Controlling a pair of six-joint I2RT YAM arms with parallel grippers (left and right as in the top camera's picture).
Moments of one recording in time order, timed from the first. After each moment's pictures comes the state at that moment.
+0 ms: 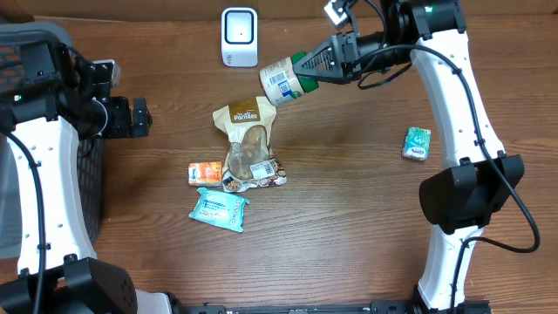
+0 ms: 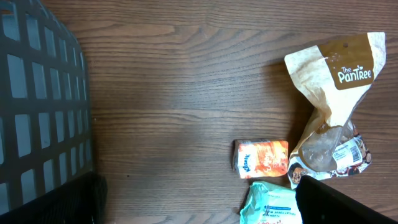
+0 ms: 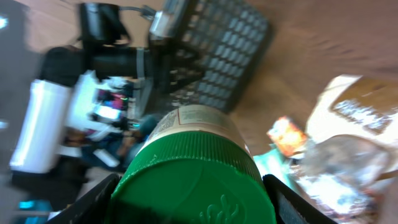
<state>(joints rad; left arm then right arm) 0.28 1.62 1.61 -1.17 0.21 0.19 0.19 2.16 2.31 -1.45 -1.27 -0.20</state>
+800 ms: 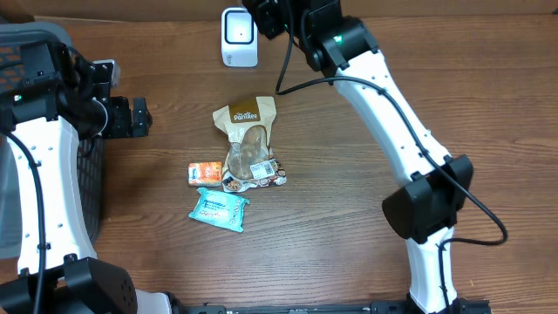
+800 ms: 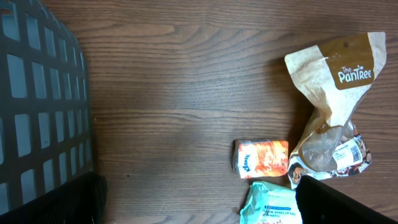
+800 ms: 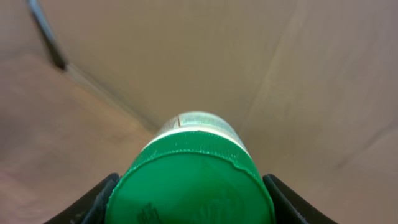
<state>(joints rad) 0.28 1.62 1.61 -1.17 0.21 0.19 0.49 2.22 2.30 -0.43 -0.01 -0.16</state>
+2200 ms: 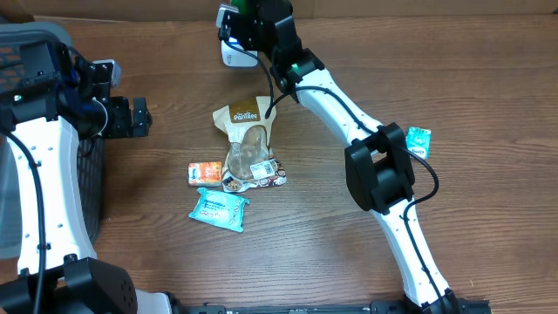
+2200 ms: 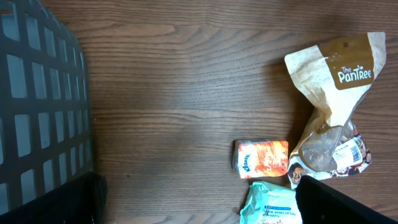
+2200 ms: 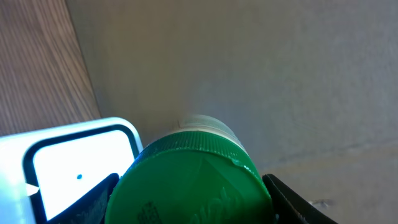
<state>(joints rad) 0.28 1.62 1.61 -1.17 0.21 0.19 0.51 2.58 2.29 0.06 0.03 -1.04</state>
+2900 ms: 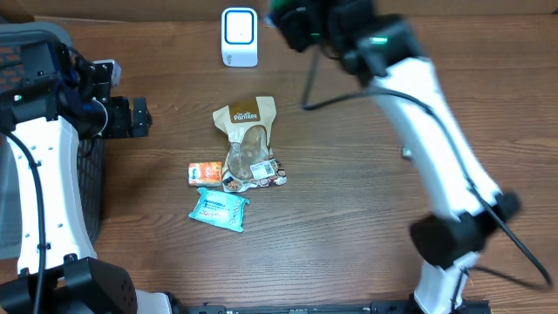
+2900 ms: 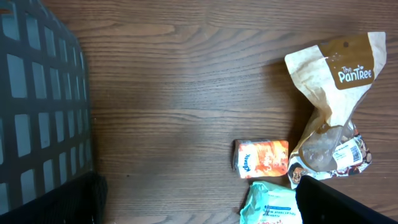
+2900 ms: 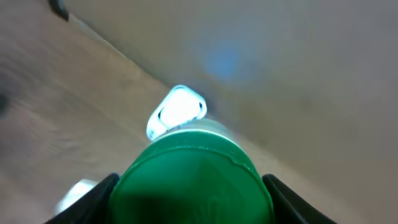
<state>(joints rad) 0.28 1.62 1.61 -1.17 0.21 0.19 0.45 1.98 2.29 -0.91 -0.02 -0.13</state>
